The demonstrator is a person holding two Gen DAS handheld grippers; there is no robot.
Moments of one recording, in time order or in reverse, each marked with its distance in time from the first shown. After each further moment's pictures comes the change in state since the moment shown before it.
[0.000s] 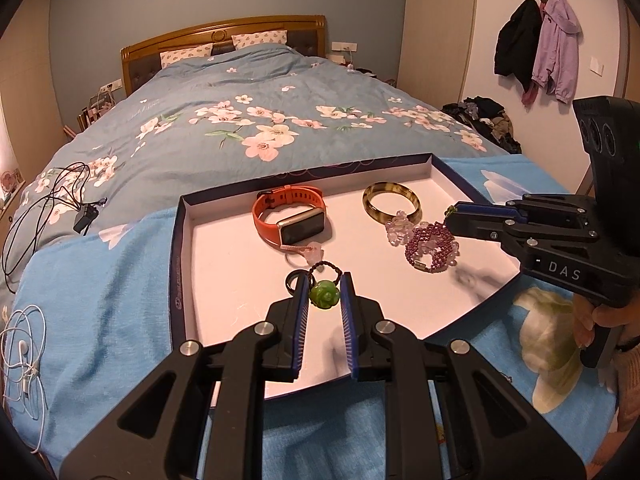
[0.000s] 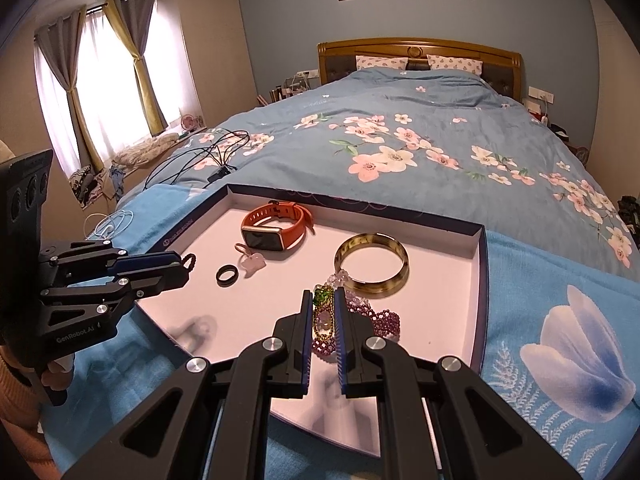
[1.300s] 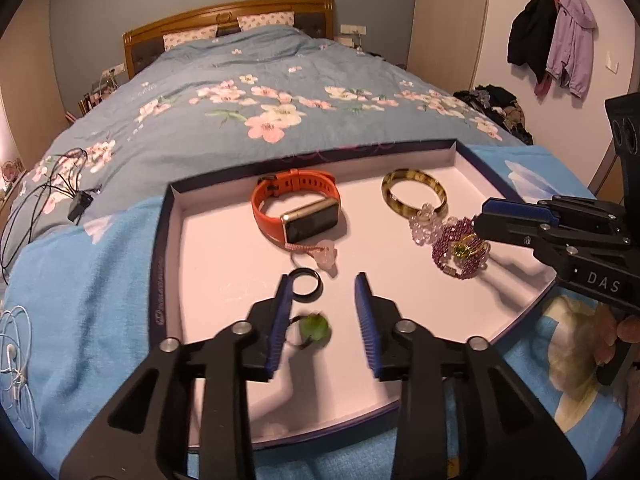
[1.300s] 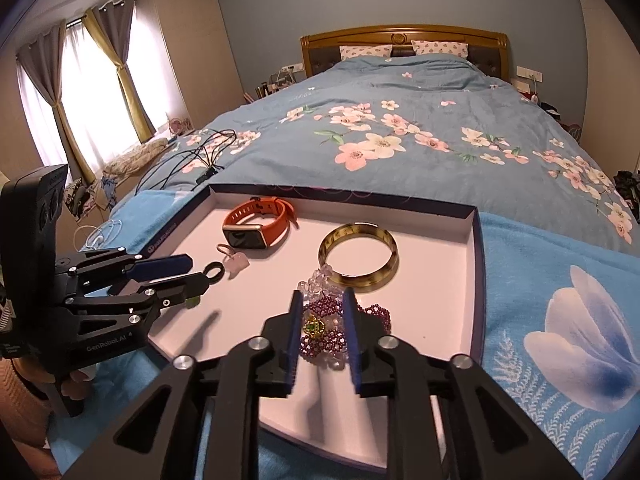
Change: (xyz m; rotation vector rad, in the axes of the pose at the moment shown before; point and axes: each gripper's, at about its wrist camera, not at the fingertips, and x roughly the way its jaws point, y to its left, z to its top) left arm 0.041 0.005 0.010 -0.016 0.053 0.022; right arm 0.007 -0.013 -0.001 0.072 0.020 -0.004
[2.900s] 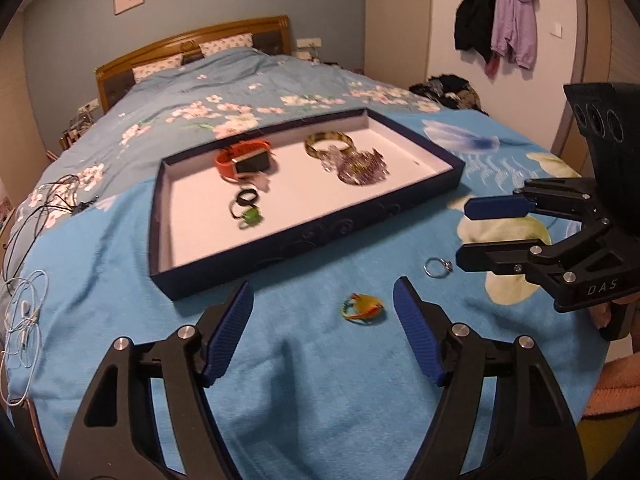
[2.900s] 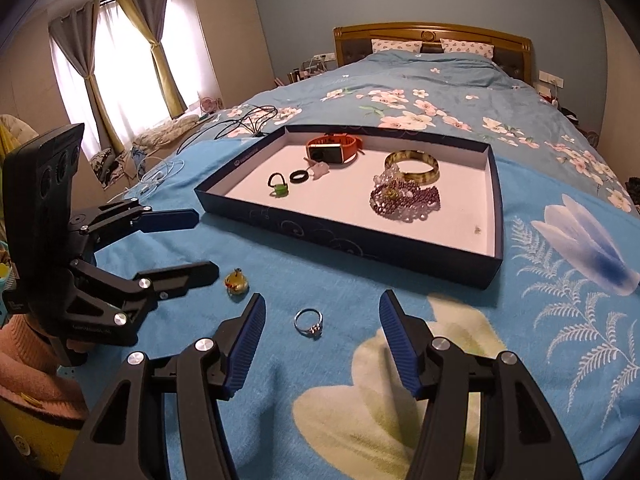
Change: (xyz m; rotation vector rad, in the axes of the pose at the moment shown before) left arm -0.098 -0.042 -0.091 0.142 -0.031 -0.081; right arm -0.067 0.048 -0.089 -0.077 0.046 0.065
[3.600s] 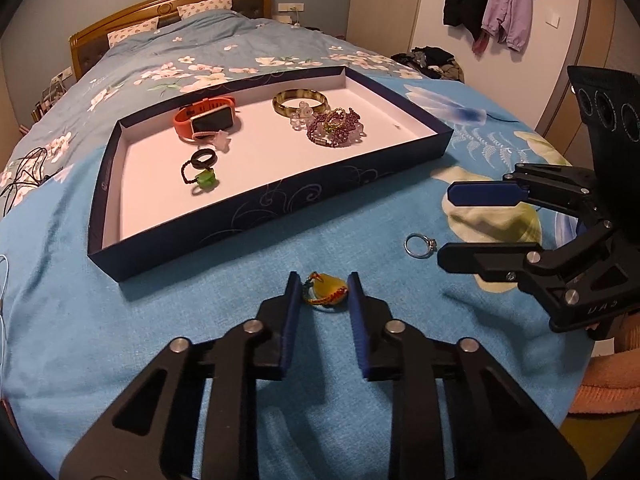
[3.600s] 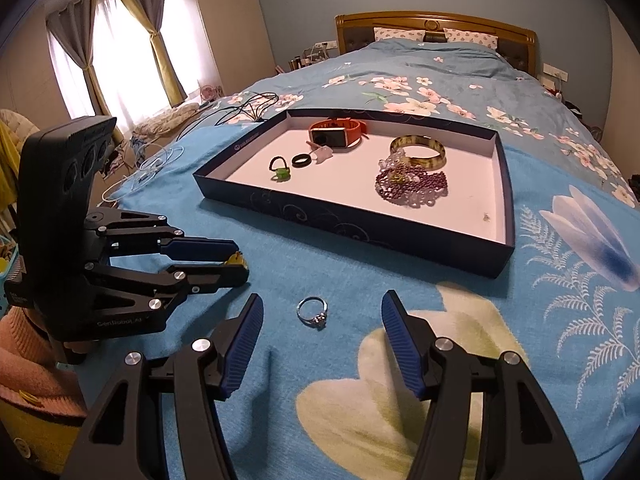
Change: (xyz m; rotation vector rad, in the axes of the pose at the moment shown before) left arm 0.033 -0.005 0.002 -0.025 0.126 -0.102; right arm 0.009 0.005 -0.002 -0.011 0.049 0.001
